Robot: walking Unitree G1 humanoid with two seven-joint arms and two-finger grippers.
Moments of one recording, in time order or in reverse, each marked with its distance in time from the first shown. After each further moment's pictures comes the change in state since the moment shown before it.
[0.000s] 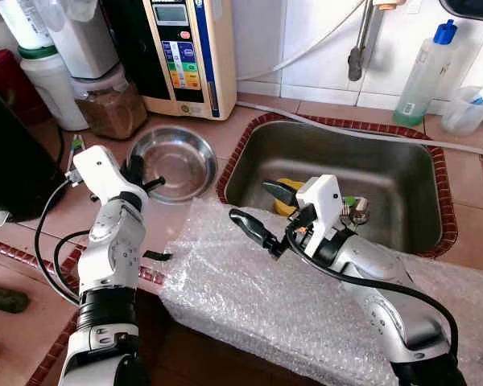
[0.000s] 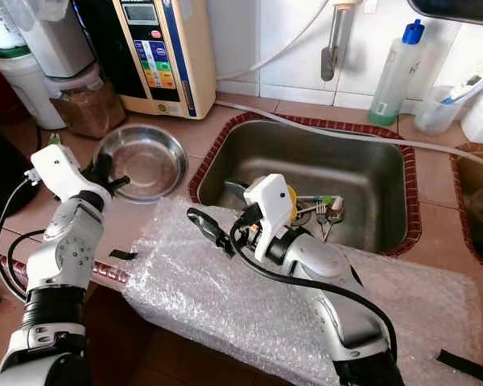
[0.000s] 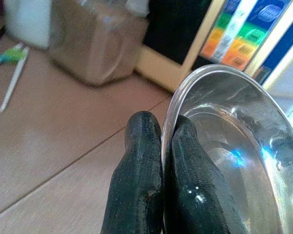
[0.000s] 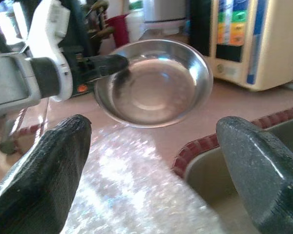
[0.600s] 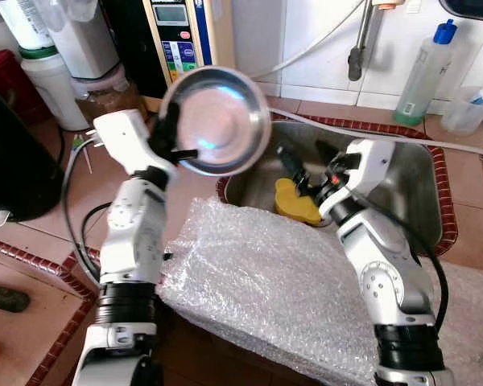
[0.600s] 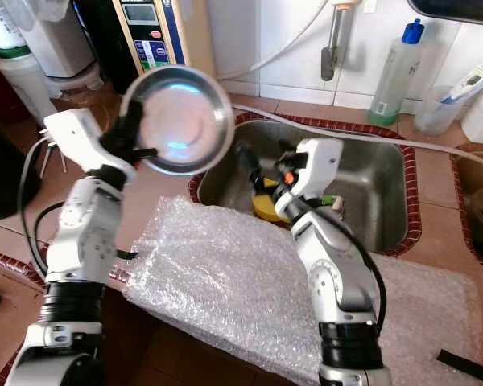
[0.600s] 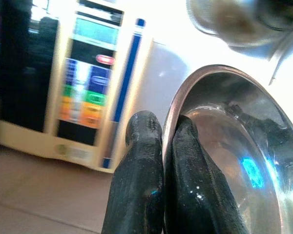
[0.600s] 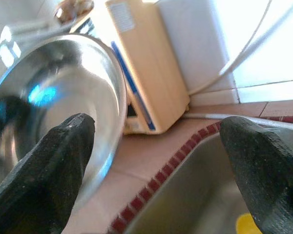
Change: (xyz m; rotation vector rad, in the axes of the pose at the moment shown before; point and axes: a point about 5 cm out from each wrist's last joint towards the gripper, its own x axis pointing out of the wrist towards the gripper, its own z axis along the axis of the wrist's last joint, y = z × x) left arm -0.016 -0.077 0.015 0.018 -0.201 -0.462; right arm 0.011 -0.052 0.023 0.277 -0.274 -0.445
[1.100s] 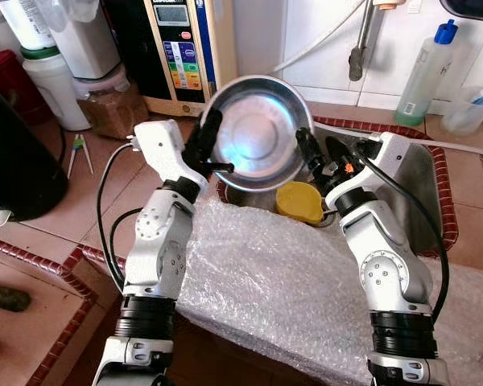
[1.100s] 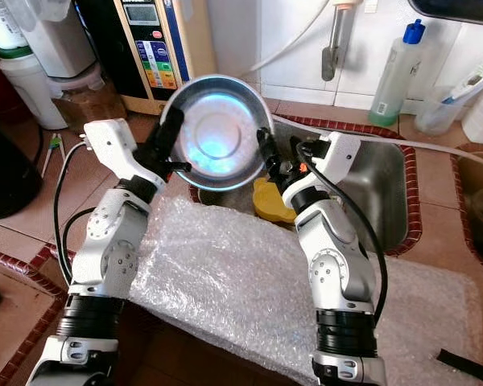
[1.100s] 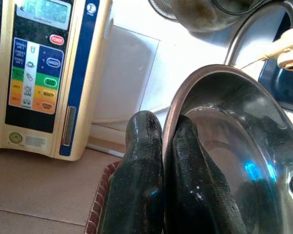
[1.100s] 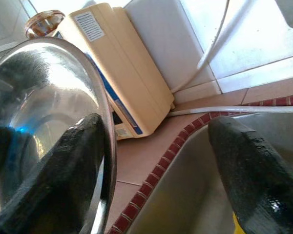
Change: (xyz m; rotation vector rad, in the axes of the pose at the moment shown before) left arm -0.007 -0.022 -0.014 -0.032 0.030 -0.082; right arm 0.000 -0.012 -0.001 0.078 0.007 -0.083
